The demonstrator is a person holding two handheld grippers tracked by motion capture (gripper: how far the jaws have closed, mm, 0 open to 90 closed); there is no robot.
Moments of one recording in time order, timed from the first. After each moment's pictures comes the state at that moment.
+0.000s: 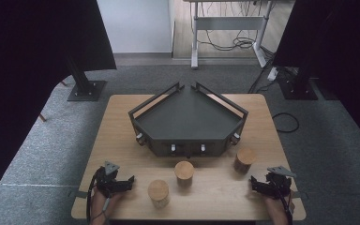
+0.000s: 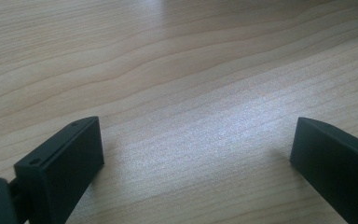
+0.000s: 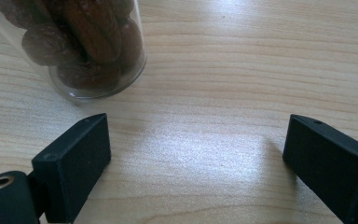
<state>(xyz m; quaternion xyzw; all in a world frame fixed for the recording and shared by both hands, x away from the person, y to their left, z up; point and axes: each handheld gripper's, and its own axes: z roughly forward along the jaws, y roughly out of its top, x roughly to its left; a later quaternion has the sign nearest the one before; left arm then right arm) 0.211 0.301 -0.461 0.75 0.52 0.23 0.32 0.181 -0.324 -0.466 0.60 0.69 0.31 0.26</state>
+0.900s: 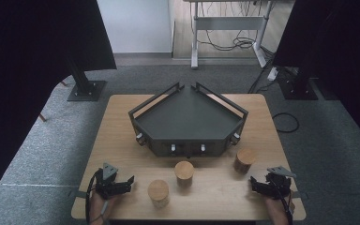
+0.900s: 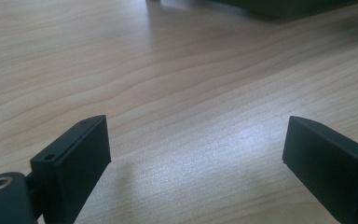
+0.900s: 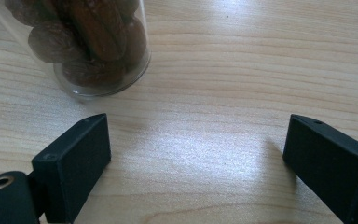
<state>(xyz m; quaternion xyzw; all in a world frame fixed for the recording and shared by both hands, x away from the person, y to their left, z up) 0.190 0.310 -0.463 0.75 0.49 0.25 0.37 0.181 -0.325 -0.466 0.59 0.70 0.31 0.26</state>
